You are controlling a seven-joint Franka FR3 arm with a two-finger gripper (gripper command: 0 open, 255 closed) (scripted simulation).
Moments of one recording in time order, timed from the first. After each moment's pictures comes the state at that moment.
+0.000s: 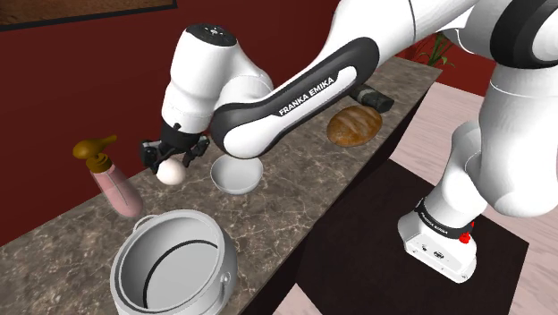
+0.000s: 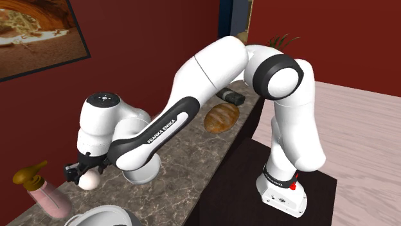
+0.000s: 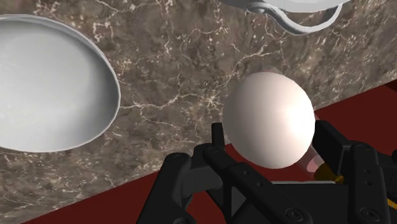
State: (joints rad) arm 0.68 0.34 0.14 -1.84 -0.13 2.65 0.96
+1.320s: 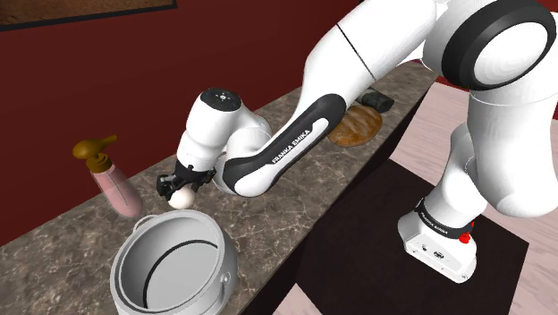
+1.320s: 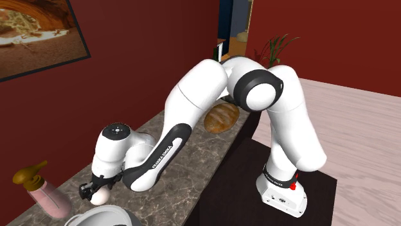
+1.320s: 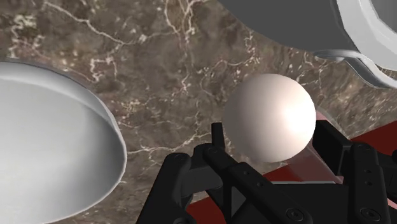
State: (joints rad) arm 0.72 0.50 0.10 -1.89 -0.19 2.86 1.02
